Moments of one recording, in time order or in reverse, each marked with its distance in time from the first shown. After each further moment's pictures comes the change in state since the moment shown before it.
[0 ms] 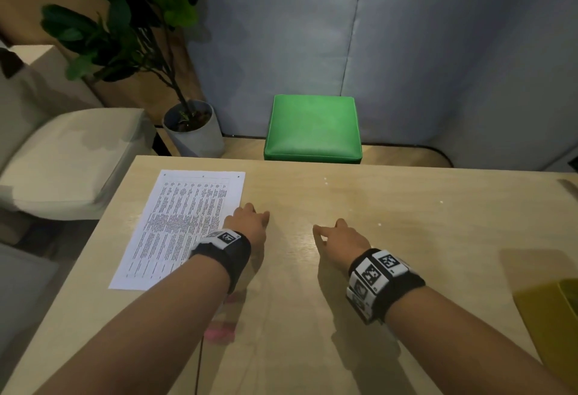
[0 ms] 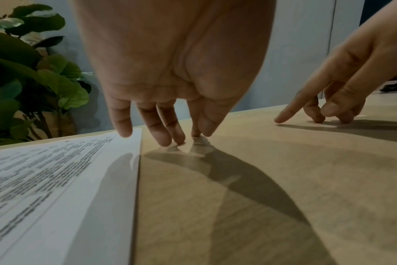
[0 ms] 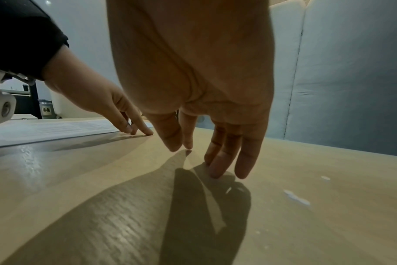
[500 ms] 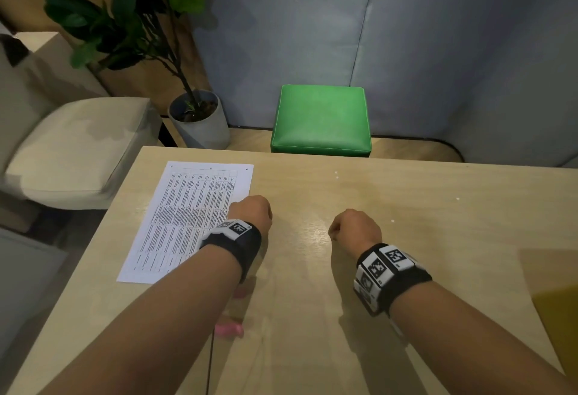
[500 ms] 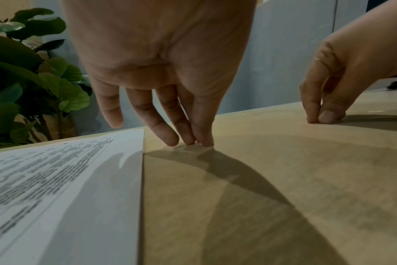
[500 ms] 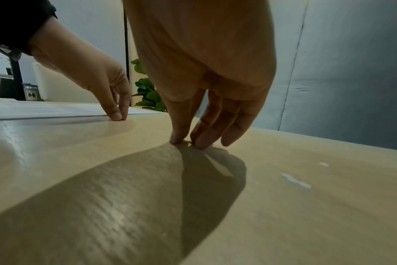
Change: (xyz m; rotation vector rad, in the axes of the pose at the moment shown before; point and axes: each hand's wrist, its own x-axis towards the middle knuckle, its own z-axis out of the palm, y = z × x) left_hand 0.012 -0.006 -0.008 -0.196 0.070 -0.103; right_hand 0.012 -0.003 -0.011 0.179 0.126 0.062
